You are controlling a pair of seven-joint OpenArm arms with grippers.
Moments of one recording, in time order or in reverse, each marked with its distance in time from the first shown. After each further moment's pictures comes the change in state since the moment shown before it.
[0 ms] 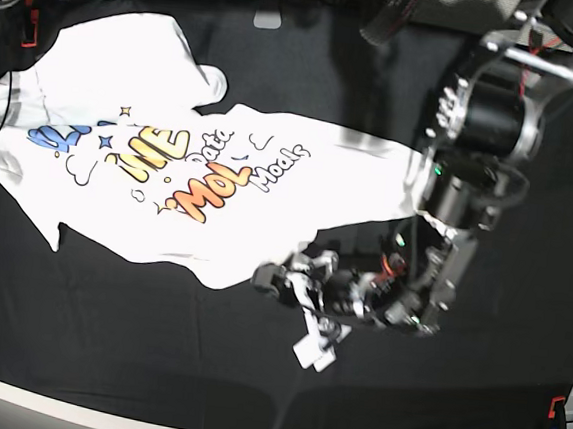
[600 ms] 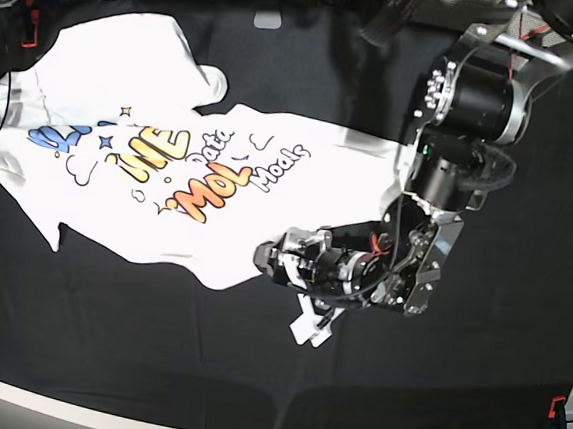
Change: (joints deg) left arm 2.9 1.2 -0.3 0.0 2.8 4.0 0.7; right arm 0.0 0.0 0.0 0.6 3.4 0.0 0.0
